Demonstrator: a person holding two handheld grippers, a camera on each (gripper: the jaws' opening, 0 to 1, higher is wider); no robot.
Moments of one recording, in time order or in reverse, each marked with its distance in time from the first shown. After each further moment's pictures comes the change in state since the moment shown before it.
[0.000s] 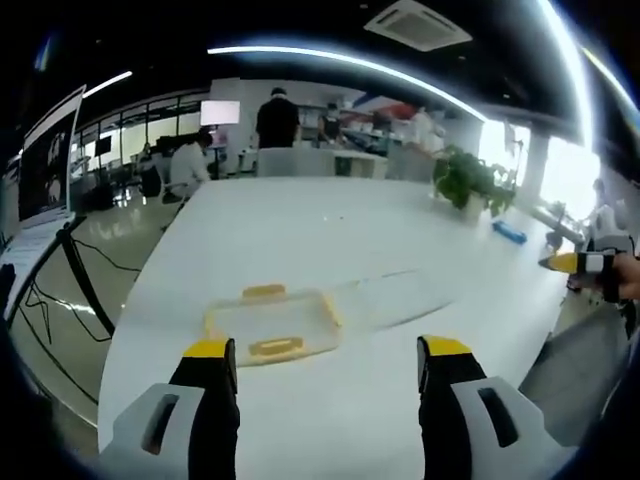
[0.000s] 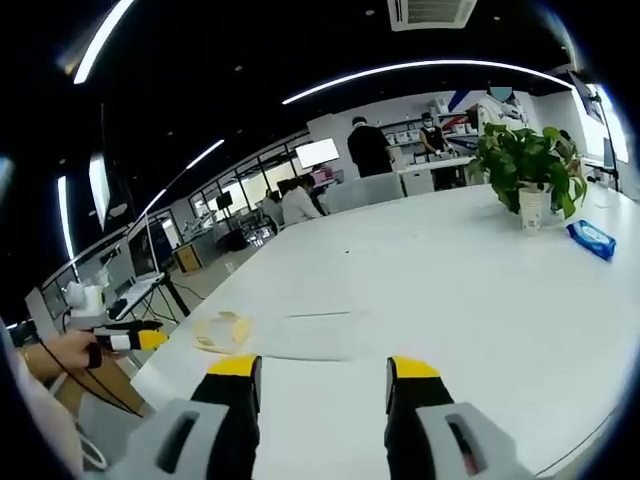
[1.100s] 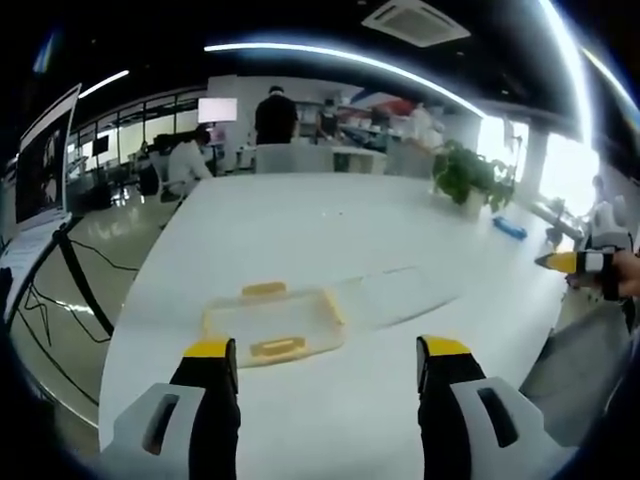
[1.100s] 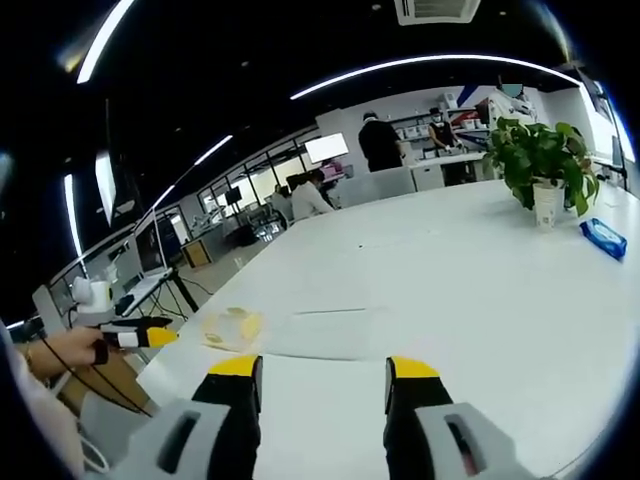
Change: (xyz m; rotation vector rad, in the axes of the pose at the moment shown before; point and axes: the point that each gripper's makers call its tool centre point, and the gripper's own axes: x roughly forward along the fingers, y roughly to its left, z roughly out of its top) left arm 0.006 0.006 -0.002 0.009 0.018 -0.004; right arm 0.015 0.014 -0.005 -0.007 0.026 0.044
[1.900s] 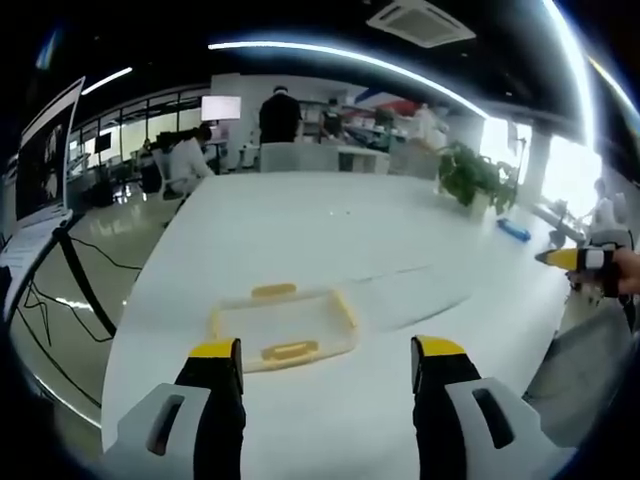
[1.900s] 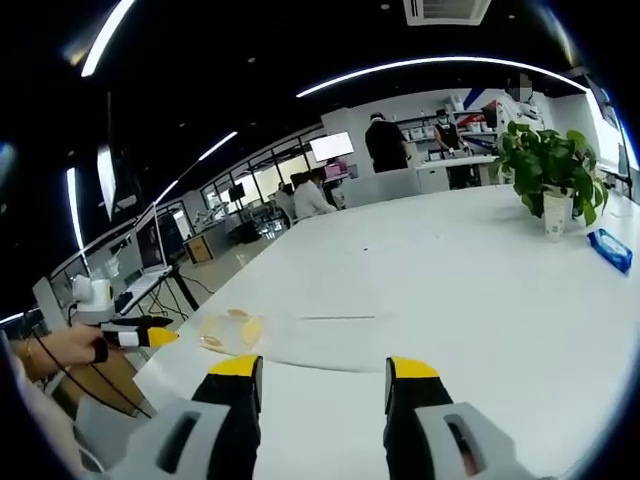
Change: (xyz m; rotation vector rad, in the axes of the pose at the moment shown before) left arm 0.008 0.014 0.002 -0.007 0.009 0.004; right arm 0.020 0.005 0.011 -0.029 0.006 0.010
